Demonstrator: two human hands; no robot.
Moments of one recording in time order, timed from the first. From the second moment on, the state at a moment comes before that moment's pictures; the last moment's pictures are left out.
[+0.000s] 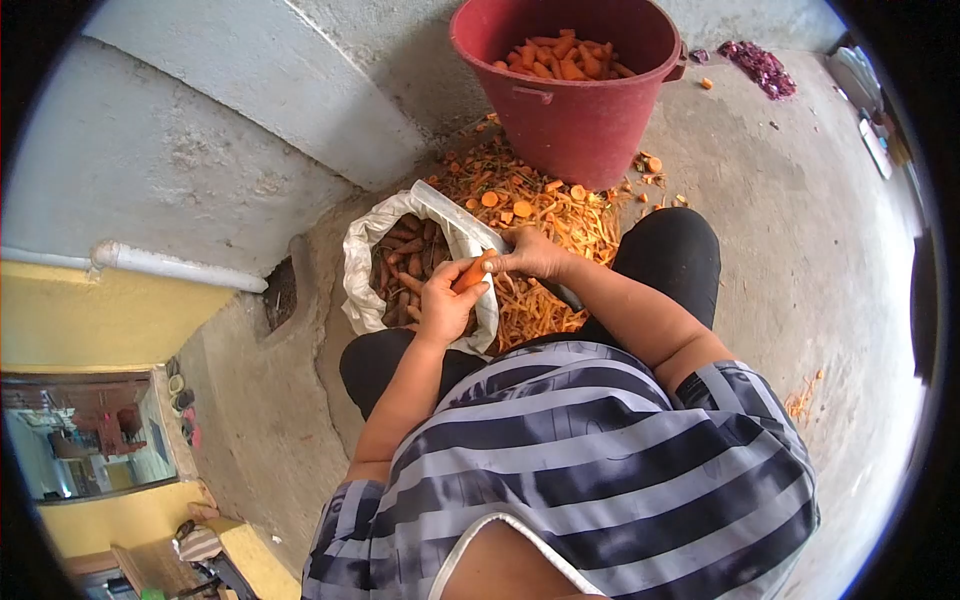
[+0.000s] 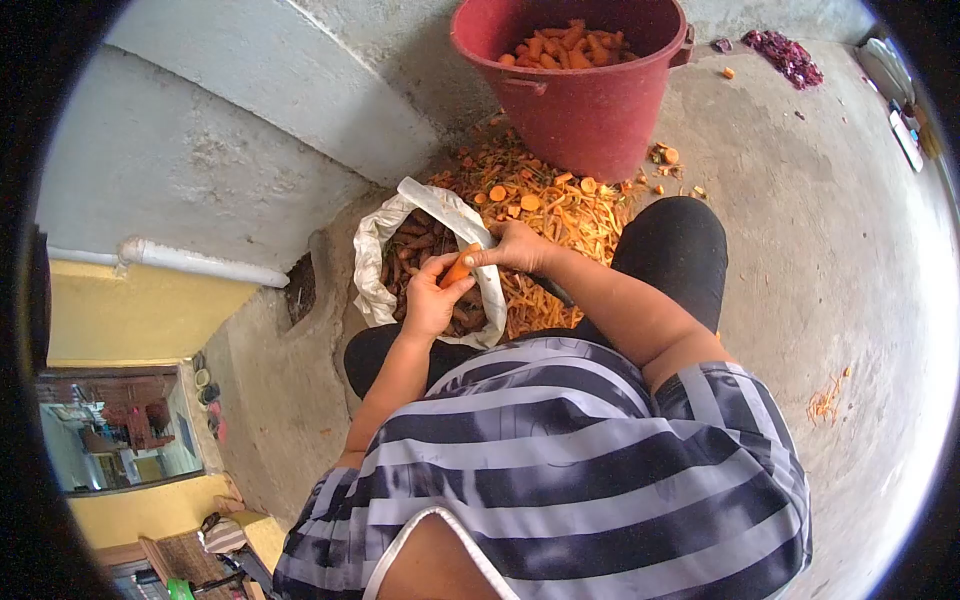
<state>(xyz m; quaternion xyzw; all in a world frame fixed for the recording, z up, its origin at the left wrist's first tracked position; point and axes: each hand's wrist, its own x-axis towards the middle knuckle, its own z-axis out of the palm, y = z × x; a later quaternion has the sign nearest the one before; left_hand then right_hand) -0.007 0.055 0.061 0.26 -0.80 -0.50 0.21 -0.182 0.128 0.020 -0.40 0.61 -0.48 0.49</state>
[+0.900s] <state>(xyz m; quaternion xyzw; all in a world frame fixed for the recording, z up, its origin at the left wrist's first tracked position) -0.014 0.042 0.042 0.43 -0.29 -0.82 0.22 -0.136 0.135 0.056 -0.53 0.73 -0.34 0.26</state>
